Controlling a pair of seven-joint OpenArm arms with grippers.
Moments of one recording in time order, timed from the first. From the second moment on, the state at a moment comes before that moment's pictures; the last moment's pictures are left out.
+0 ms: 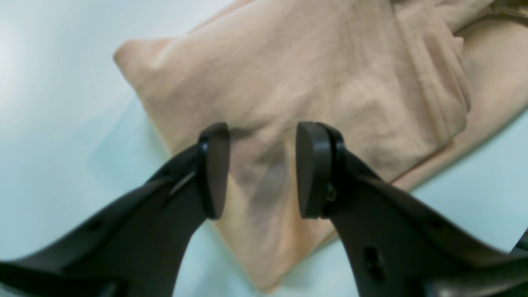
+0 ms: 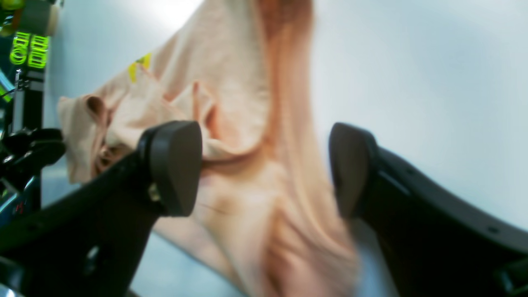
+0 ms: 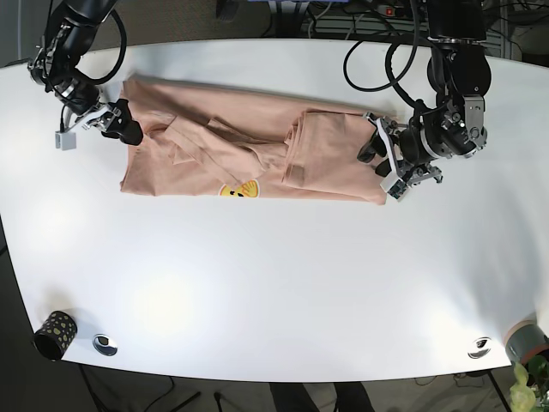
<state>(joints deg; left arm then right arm) 3.3 -10.5 -5.3 95.2 -21.0 -39.9 54.2 -9.6 14.8 40.4 75.3 56.7 39.7 -61.0</state>
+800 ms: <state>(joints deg) 3.3 -8.9 -6.9 88.5 -22.1 -39.9 52.6 -3.5 9.8 34.0 75.4 46.7 39.2 -62.2</state>
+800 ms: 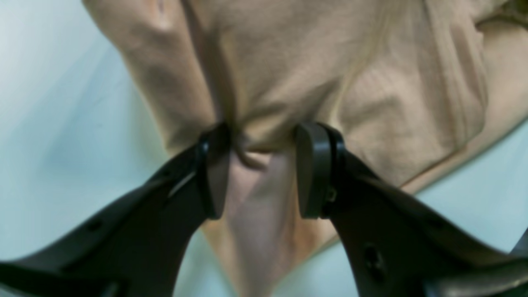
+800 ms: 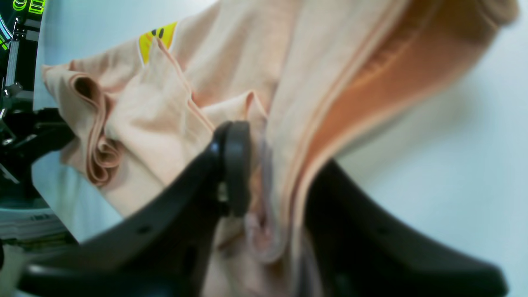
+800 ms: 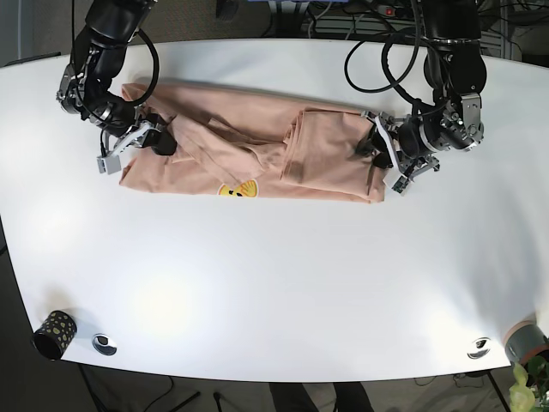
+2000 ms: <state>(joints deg) -2.9 6.6 -0.3 72.2 -24.3 -40.4 49.7 -7.1 5.8 22.7 107.1 48.7 36.4 -66.3</state>
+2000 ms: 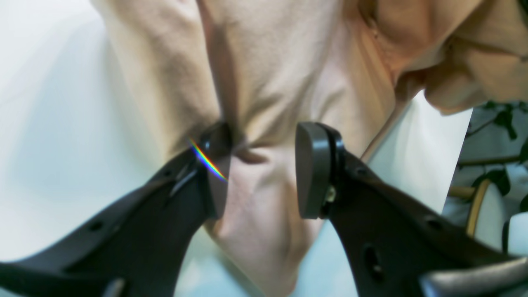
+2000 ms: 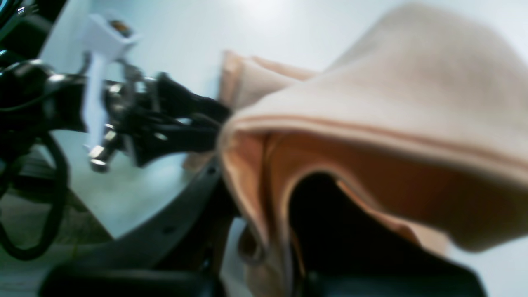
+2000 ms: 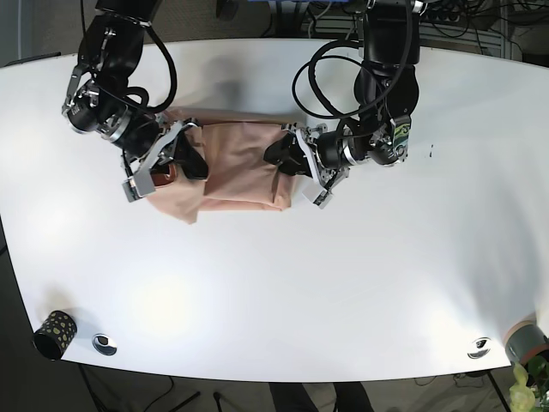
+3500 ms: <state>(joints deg) -0.9 4.1 -1.8 79.9 -28.1 -39.7 49.8 -6.5 6.3 16.5 101.5 47.3 37.6 -59.2</state>
